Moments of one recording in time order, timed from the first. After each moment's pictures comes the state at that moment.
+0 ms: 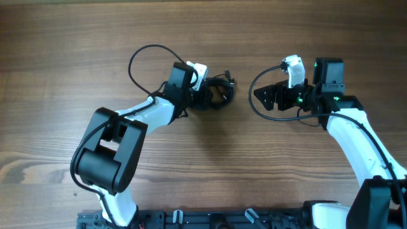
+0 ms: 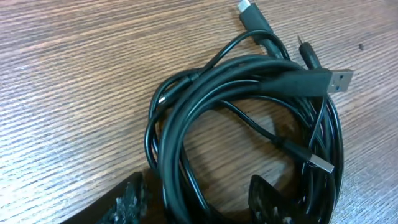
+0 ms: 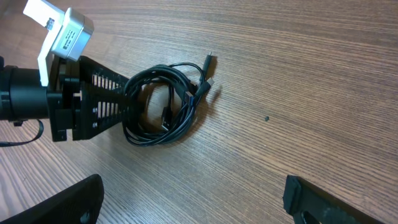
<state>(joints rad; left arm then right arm) -0.42 1.93 0.98 0.05 0.23 -0.13 0.01 1.47 0.88 -0.35 -0.60 -0.11</state>
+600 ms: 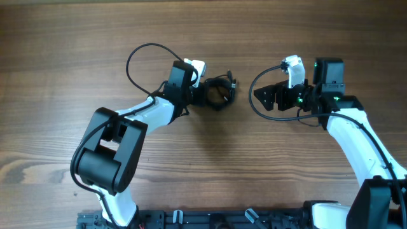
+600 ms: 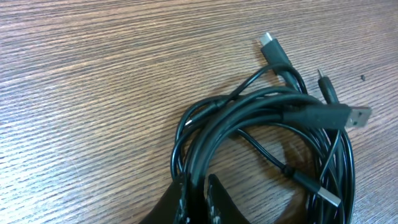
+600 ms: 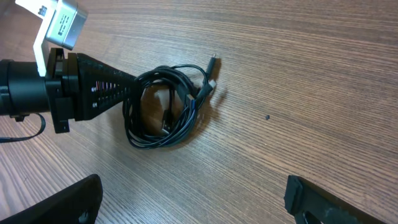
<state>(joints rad) -0.42 1.93 0.98 0.10 0.19 -0.19 0.01 1.47 0.88 -0.35 -0.60 -0.11</state>
